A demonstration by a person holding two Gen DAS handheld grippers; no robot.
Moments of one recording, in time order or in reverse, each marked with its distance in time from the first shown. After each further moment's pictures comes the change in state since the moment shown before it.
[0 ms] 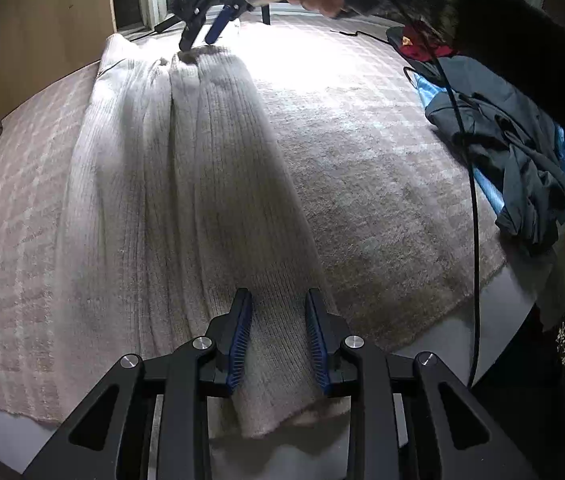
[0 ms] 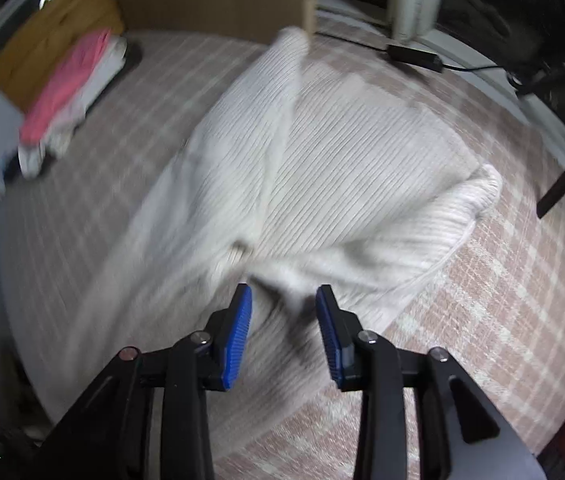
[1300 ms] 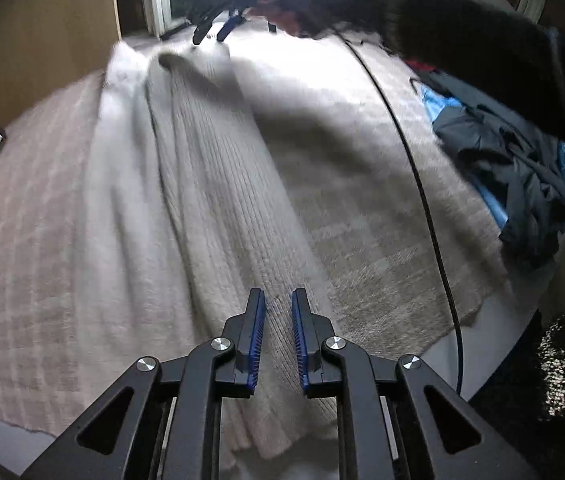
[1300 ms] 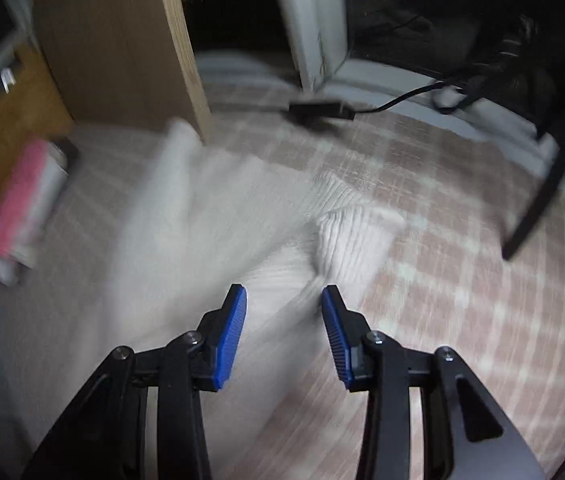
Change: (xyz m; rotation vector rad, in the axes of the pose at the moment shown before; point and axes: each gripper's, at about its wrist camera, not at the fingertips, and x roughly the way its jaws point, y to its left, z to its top) left arm 0.001 0.016 0.021 0.004 0.018 0.006; right arm 0.037 -0.084 0.057 0.188 -0.142 -0.142
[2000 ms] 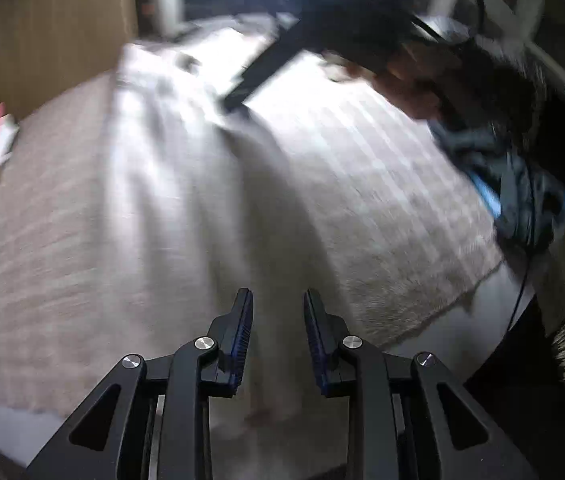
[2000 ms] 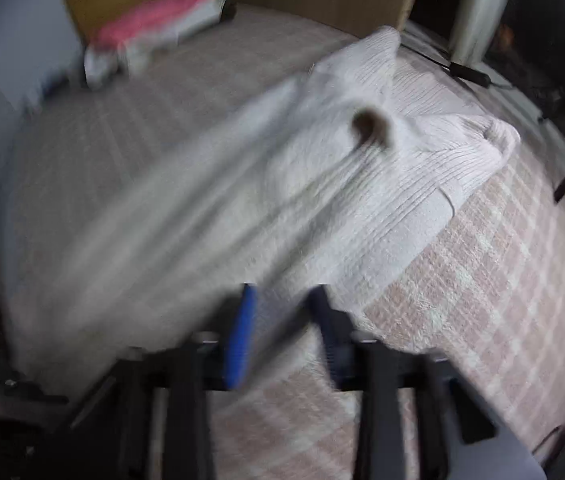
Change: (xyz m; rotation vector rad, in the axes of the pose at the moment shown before) left arm -0.053 0.021 -0.023 -0.059 -0.077 0.041; right arm -0.102 0.111 -0.162 -0.244 -0.029 0.226
